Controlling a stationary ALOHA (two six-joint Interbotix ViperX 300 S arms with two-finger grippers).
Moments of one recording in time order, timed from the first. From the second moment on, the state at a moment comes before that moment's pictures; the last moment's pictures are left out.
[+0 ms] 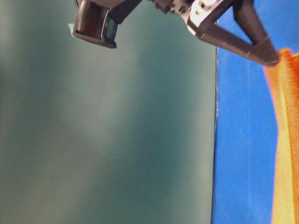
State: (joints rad) left arm -0.16 -0.43 1.21 -0.03 0.08 -0.34; right arm 0.09 -0.04 0.82 0.26 -0.11 0.02
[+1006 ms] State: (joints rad) left arm -0.29 -0.34 1.15 -0.03 0.07 -0.42; right arm 0.16 0.06 0.80 0.35 -0.11 0.02
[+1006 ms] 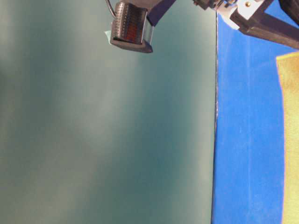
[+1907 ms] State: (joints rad) left arm 0.13 -0.42 1.16 -0.03 0.07 -0.03; right arm -0.12 0.02 0.82 0.30 -0.13 -0.03
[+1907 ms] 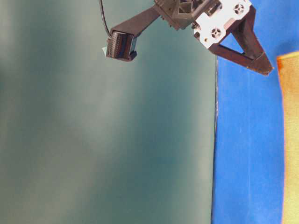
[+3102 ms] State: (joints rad) left arm 0.16 -0.24 1.22 -0.03 -0.04 -0.05; right arm -0.11 0.14 0.79 0.29 -0.12 -0.04
